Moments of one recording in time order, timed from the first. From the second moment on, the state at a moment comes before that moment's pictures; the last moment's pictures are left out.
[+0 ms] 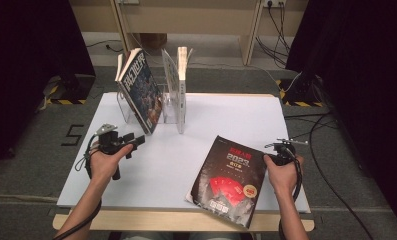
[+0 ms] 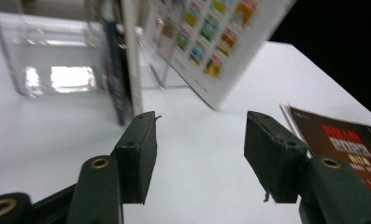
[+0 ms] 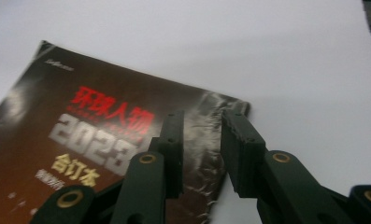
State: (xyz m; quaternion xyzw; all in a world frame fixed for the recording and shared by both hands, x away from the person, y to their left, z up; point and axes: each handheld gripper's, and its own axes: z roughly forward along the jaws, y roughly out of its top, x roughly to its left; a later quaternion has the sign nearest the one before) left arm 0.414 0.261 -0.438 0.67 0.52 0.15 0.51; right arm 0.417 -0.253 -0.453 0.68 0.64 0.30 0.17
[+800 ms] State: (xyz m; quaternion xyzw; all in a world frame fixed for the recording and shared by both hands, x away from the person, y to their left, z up) left arm 0.388 0.210 -0.467 0.73 0.48 0.09 0.48; right arm 0.446 -0.268 -0.469 0.72 0.62 0.29 0.11
